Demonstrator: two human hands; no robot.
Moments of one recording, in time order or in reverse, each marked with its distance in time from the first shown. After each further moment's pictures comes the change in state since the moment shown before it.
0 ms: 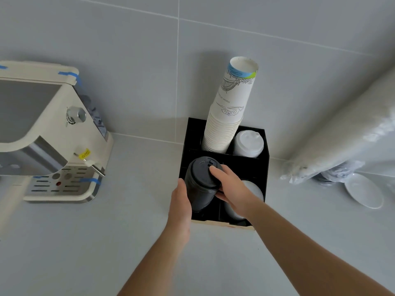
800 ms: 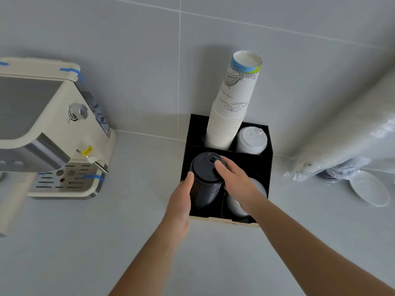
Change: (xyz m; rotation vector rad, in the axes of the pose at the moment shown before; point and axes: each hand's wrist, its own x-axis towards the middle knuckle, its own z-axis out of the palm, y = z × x) left_hand -0.005 0.011 -0.005 -0.006 -0.062 -0.031; right_hand -0.002 -0.003 -0.004 -0.169 0.066 -0.131
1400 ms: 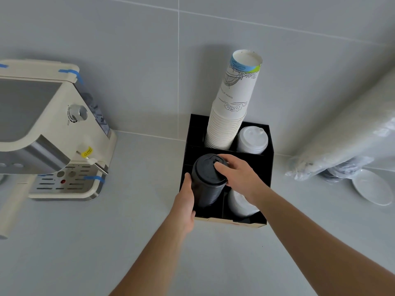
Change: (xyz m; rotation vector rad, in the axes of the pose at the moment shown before) left_hand 0.021 -0.005 0.006 -0.055 0.057 -0.200; right_hand 0.015 -0.006 -0.015 -0.158 -0.020 -0.033
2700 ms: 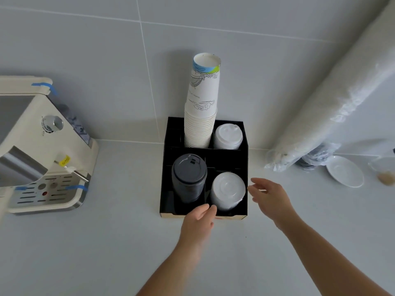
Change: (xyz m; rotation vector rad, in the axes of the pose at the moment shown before) left_hand -0.052 -0.068 0.027 0.401 -0.138 0.152; right_hand -0.069 0.087 -0.080 -0.059 0.367 0.211
